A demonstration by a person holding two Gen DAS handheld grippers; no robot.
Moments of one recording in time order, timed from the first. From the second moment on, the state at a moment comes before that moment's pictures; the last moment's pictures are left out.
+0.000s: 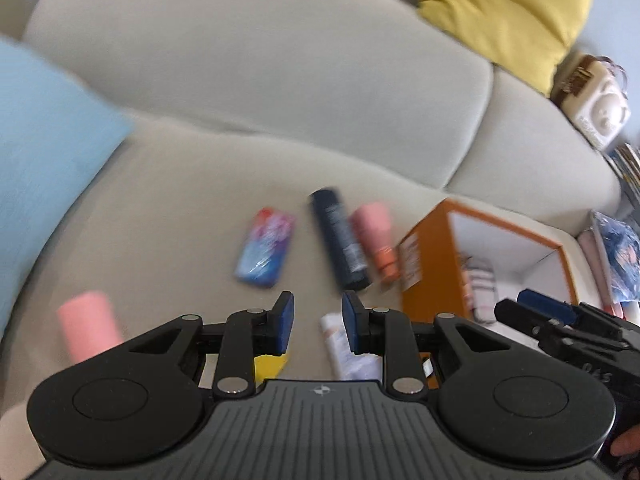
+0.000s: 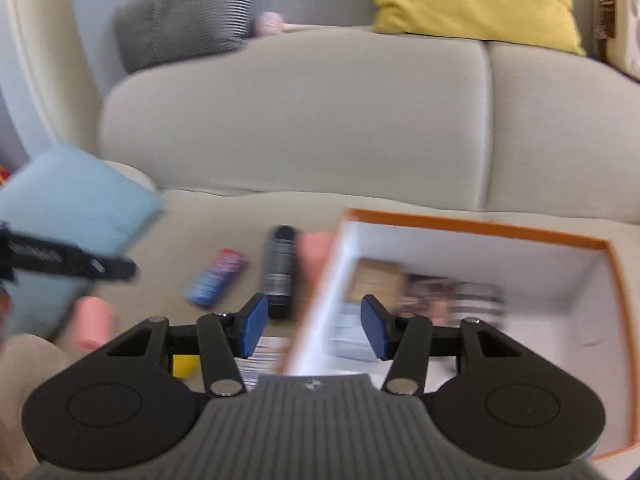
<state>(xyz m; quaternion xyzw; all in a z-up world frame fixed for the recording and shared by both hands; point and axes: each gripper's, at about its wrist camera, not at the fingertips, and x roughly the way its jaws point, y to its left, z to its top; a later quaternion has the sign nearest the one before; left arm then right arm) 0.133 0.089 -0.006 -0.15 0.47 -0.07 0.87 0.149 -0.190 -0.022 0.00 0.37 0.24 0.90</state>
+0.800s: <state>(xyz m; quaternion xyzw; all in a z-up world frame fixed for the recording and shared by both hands) 0.132 0.231 -0.096 -0.19 0.55 0.11 0.80 0.163 -0.042 -0.126 -0.09 0.50 0.23 0.83</state>
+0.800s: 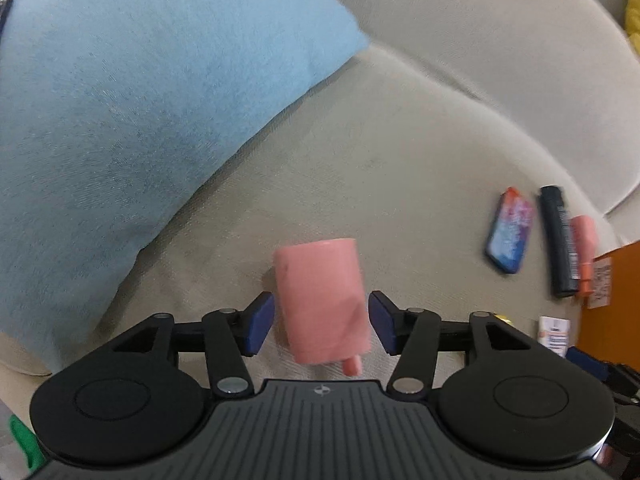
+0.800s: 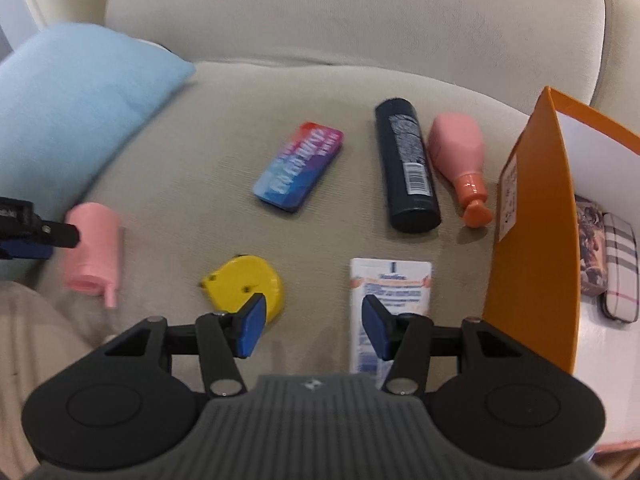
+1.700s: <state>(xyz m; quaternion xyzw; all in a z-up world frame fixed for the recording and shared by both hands) 0.167 0.196 -0.111 -0.14 0.56 0.08 0.81 0.243 -0.036 -0.116 -0.23 0.48 0.22 0.82</state>
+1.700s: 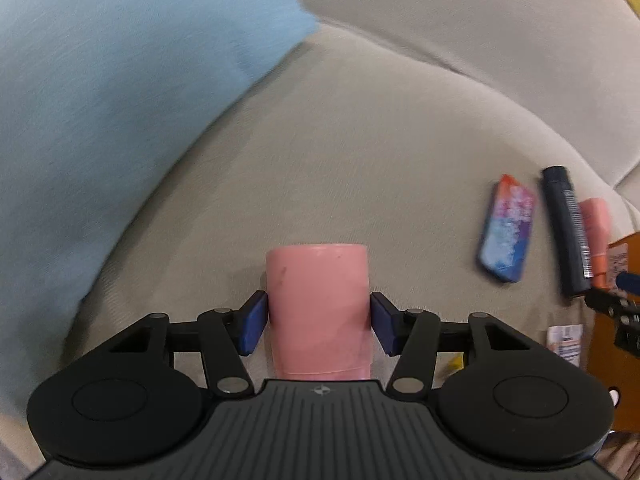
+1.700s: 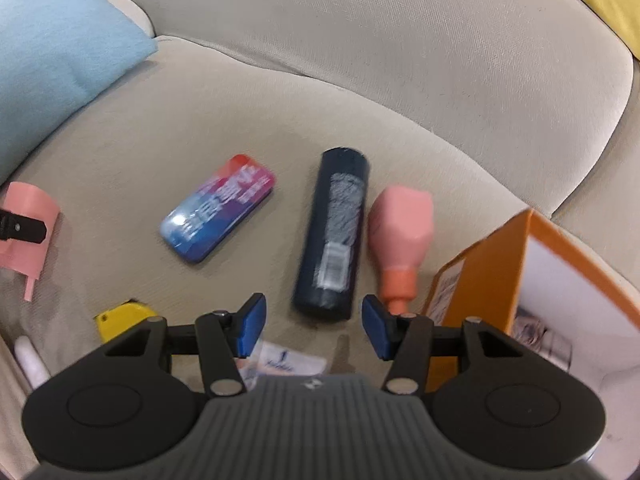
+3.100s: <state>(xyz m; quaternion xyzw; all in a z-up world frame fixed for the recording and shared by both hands) 0.212 0.173 -0.112 -0.17 0.52 0.03 0.84 0.351 -0.027 -0.121 -0.24 0.56 0.19 0.77</state>
